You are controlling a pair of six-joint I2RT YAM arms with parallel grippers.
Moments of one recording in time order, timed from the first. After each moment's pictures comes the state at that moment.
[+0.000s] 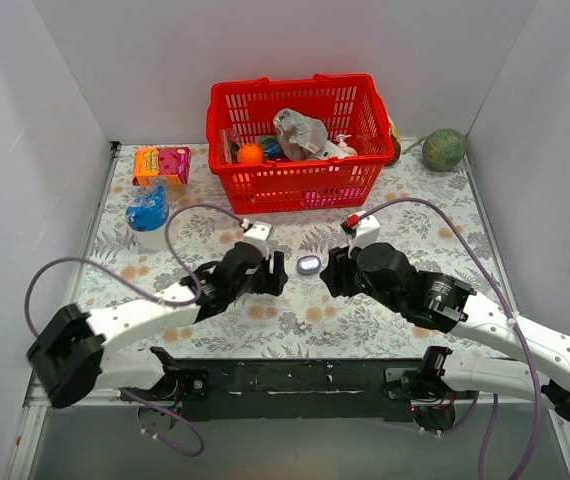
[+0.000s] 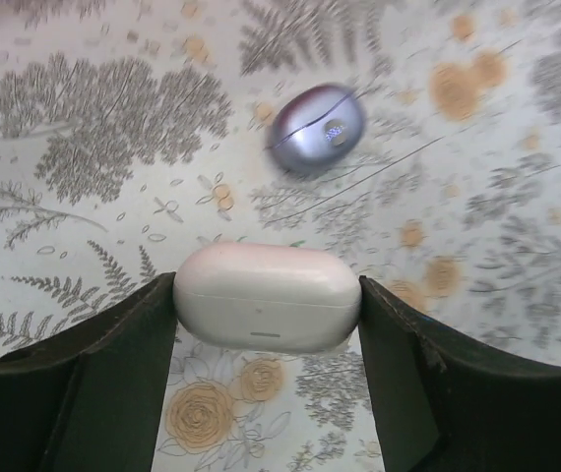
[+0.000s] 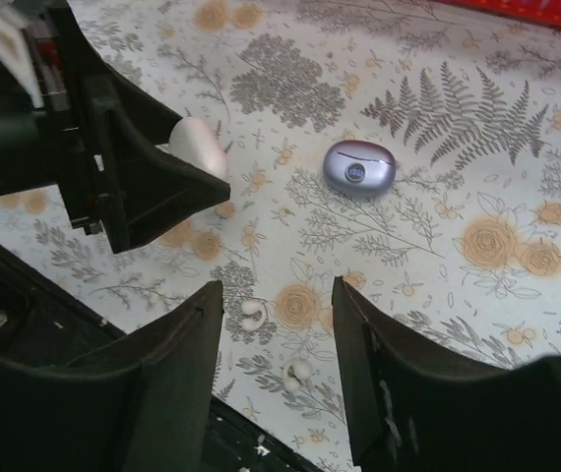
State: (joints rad) left arm -0.87 1.29 0.69 -0.10 -0.23 -0.47; right arm 1.09 0.91 0.87 -0.53 0.37 0.47
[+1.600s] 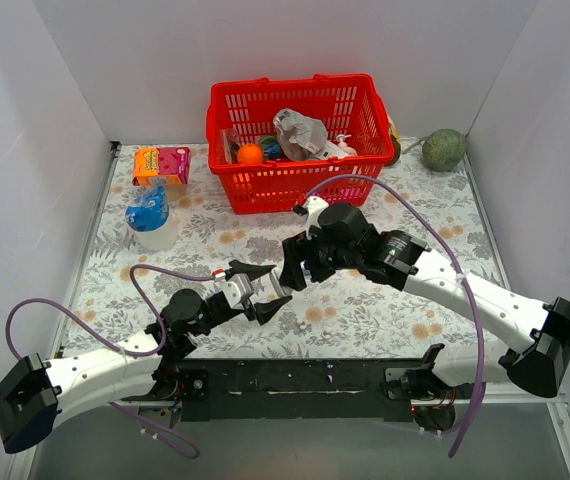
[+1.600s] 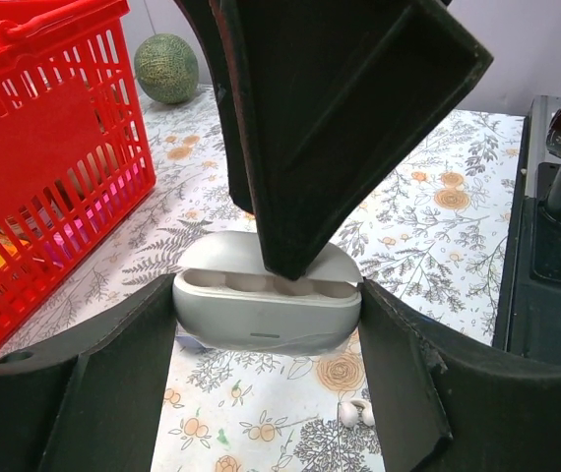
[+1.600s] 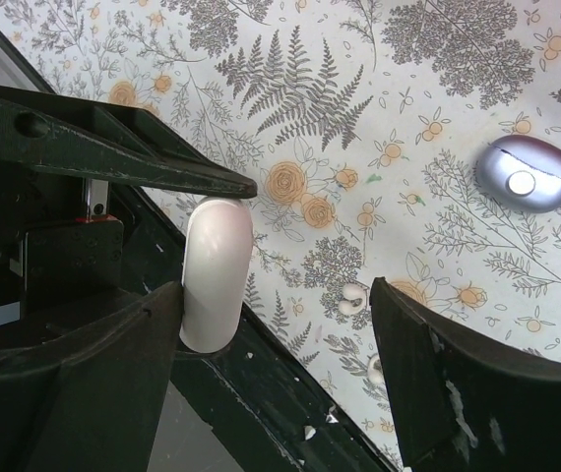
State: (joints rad) left arm -0.95 0.78 0.20 0.73 0.17 0.09; right arm 0.97 1.27 1.18 -0.60 -0.12 0.42
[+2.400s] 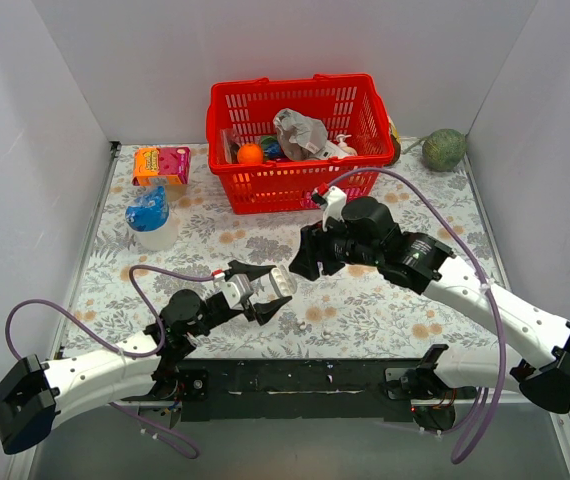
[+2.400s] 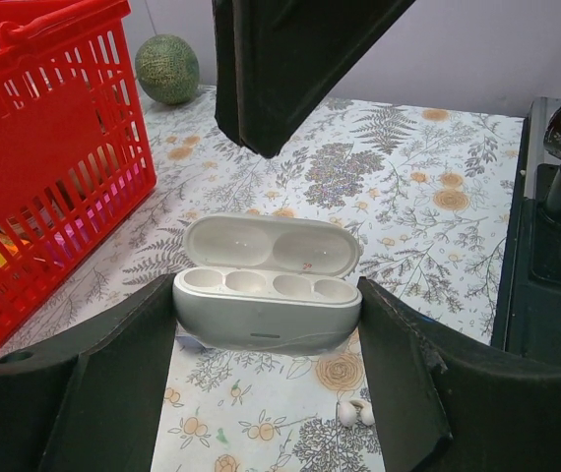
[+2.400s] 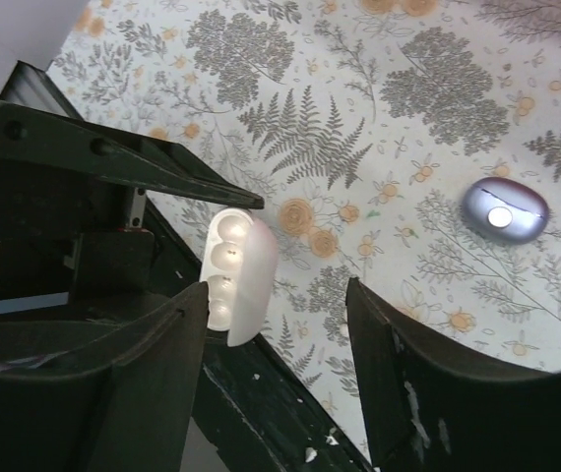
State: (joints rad) left arm -0.95 0.76 0.20 0.71 0.15 0.09; right arm 0.91 1.15 1.15 -0.55 -0.15 0.41
